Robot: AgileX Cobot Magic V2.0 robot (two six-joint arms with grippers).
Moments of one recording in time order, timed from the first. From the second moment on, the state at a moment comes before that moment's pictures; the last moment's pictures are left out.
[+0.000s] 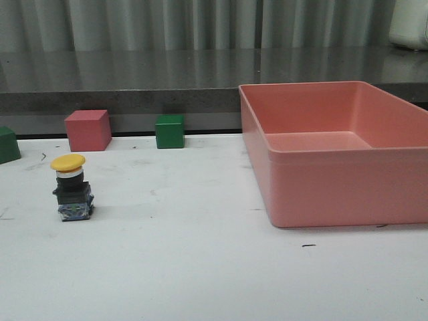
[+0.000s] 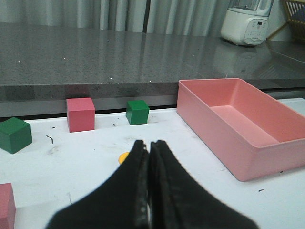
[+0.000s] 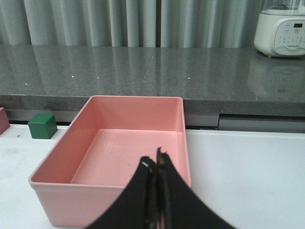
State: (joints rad) left arm -0.41 0.05 -0.42 0.02 0.56 -0.14; right arm 0.05 0.05 -0.34 0.08 0.39 -0.02
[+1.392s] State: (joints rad) left arm 0.09 -0.01 0.00 -0.01 0.19 -0.12; right arm 0.05 0.05 -0.34 0.08 0.39 -0.02
